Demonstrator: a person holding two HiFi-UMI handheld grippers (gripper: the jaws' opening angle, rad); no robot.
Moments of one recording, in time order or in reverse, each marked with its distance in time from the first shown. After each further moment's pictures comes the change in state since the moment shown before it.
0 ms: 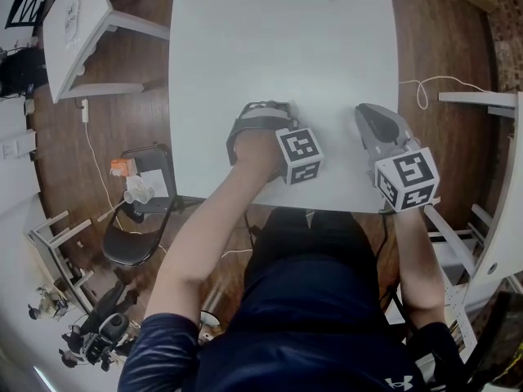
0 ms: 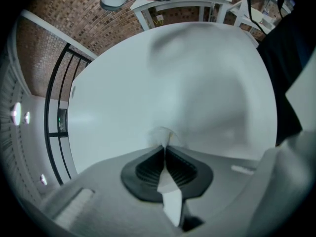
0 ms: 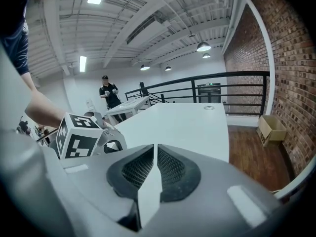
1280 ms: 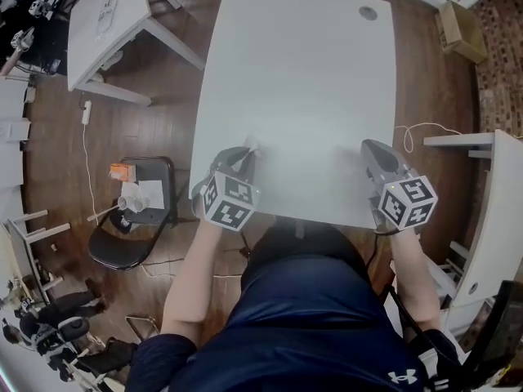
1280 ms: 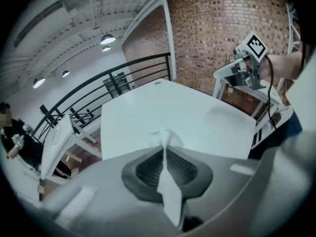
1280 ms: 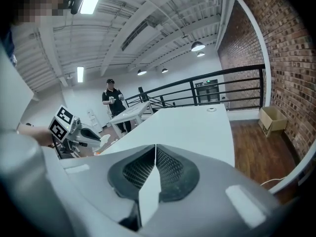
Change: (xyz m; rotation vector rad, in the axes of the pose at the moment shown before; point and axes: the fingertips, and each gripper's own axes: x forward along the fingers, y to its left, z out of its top) left arm -0.122 -0.022 -0.128 -0.999 -0.483 0.135; right arm -0.035 0.038 0.032 0.110 -0.029 0.029
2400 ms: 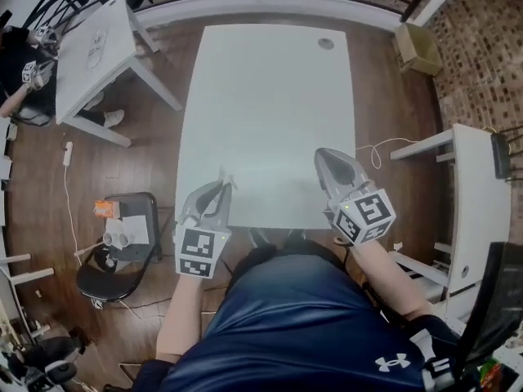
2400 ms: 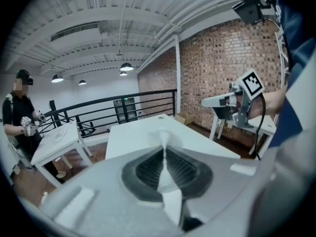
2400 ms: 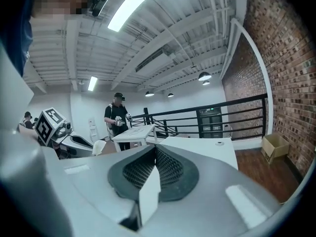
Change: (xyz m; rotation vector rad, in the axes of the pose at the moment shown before) left arm -0.112 -0.010 0.029 -0.146 -0.426 0.019; right arm -0.037 0.098 0.064 -0.145 -0.307 -0.032
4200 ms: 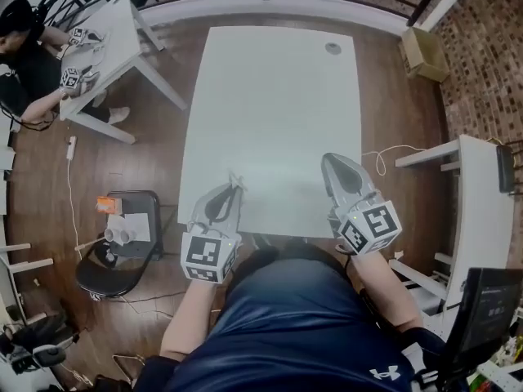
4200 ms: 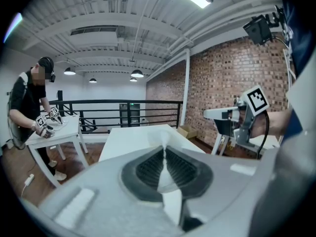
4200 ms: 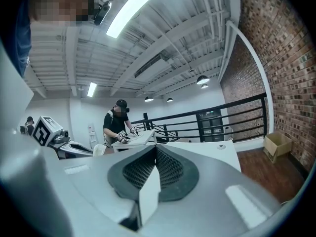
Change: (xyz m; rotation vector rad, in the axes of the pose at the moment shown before) left arm 0.005 -0.019 0.039 -0.179 -0.120 0.036; right arm -0.006 -0.013 0.023 0.035 -0.060 0.021
